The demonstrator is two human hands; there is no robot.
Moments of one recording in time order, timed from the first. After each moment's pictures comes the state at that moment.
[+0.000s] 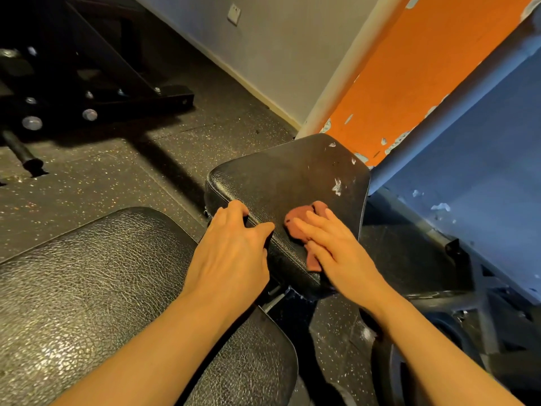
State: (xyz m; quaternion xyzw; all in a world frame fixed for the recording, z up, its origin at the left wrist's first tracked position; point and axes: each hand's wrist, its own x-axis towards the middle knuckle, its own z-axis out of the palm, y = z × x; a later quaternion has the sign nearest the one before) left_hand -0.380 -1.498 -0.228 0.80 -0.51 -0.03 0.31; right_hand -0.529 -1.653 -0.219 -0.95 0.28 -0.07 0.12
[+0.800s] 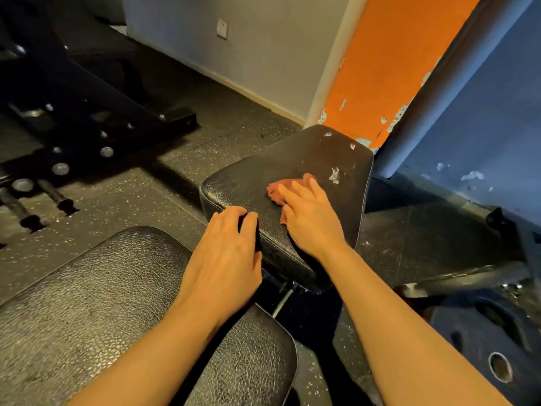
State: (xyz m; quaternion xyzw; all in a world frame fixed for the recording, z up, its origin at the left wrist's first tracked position) left_hand -0.381 -1.503 -0.236 0.79 -0.56 0.03 0.22; right_hand -0.463 -1.673 -0.238 -0.93 0.35 -0.08 0.04
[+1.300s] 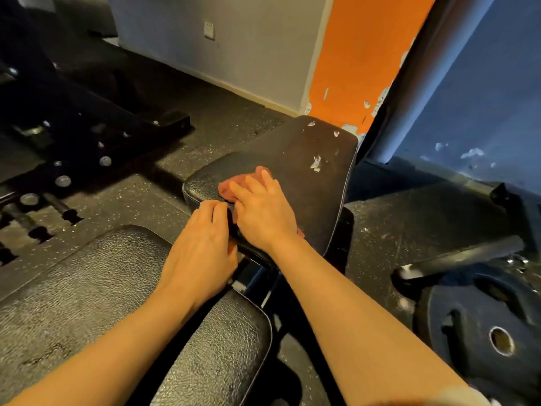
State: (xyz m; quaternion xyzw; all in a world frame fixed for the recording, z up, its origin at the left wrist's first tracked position) left_hand -0.385 -1.503 -0.231 0.81 -0.54 0.01 0.22; right_hand -0.444 -1.633 -0.232 -0.95 0.30 -0.11 0.05
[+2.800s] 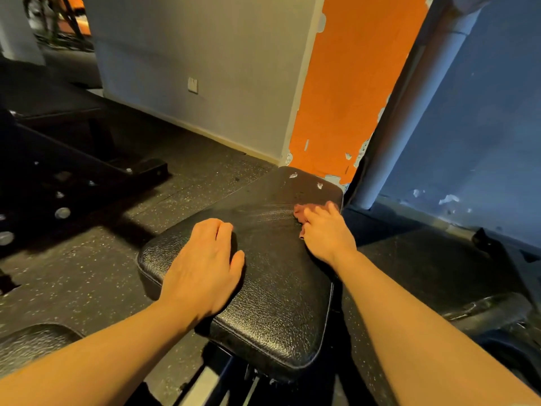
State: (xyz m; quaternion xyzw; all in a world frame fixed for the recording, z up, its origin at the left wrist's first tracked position) left_hand -0.346 -1.617 -0.246 0.77 -0.56 0.05 0.29; right_hand -0.495 -1.810 -0.234 -0.90 0.42 -0.07 0.01
